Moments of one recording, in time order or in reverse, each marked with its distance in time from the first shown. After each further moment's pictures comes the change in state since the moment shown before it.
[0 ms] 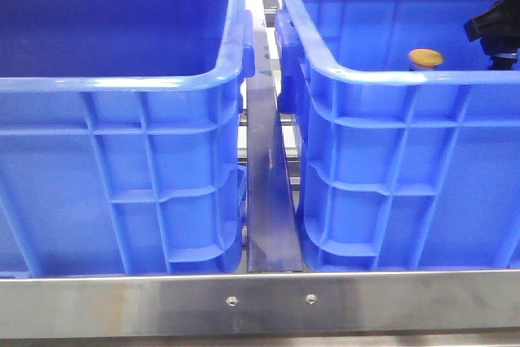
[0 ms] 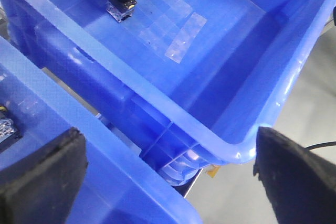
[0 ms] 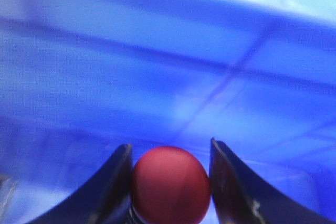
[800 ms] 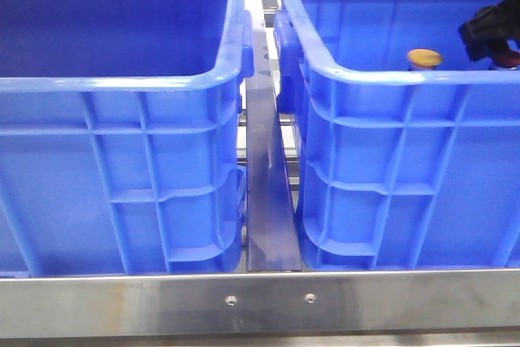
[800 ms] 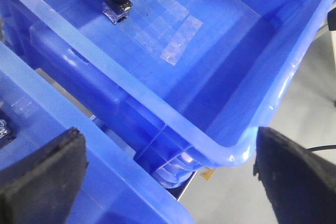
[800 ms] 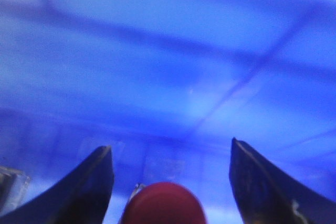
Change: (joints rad) left arm 0.000 0.000 0.000 -0.019 -0.003 0.000; right arm 0.000 -0.021 0.006 0.004 0.035 0.000
